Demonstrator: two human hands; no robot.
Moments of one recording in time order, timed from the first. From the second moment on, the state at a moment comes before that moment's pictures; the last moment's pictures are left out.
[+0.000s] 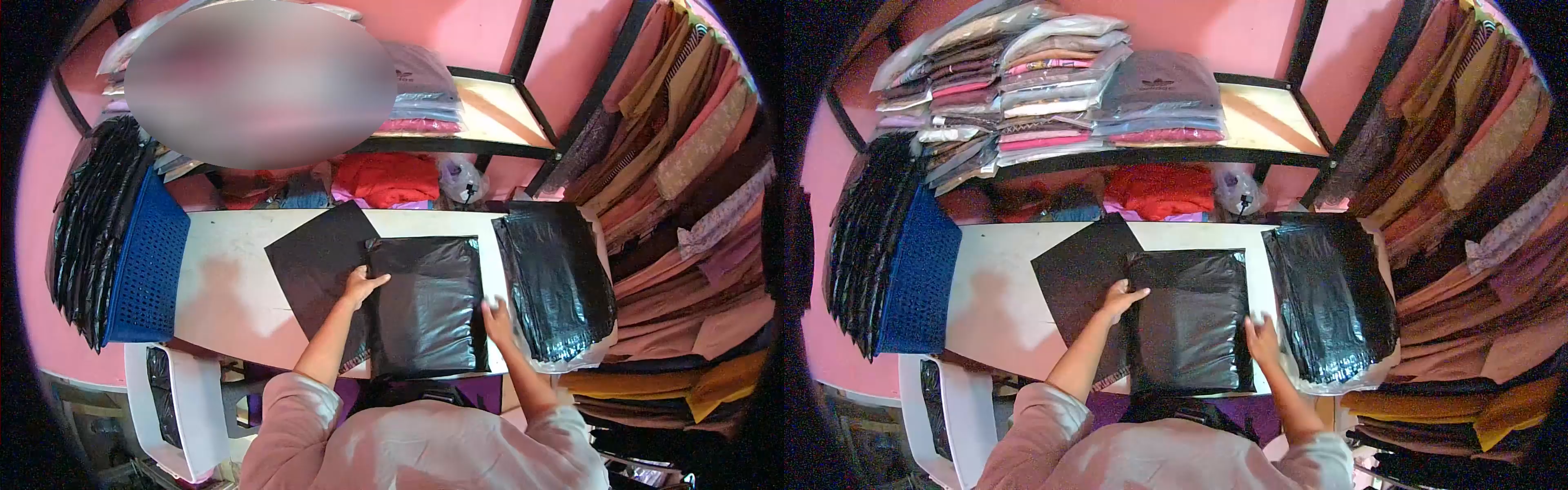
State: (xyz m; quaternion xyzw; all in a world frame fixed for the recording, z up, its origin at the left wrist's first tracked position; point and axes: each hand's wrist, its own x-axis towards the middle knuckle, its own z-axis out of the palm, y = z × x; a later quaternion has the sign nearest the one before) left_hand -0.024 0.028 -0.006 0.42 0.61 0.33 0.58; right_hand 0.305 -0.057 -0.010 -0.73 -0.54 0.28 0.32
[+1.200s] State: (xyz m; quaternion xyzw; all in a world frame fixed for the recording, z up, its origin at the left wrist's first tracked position) left_hand -0.208 -0.250 0.079 0.23 0.46 0.63 0.58; right_hand 0.071 -0.280 0.072 -0.38 -0.25 0.65 0.61
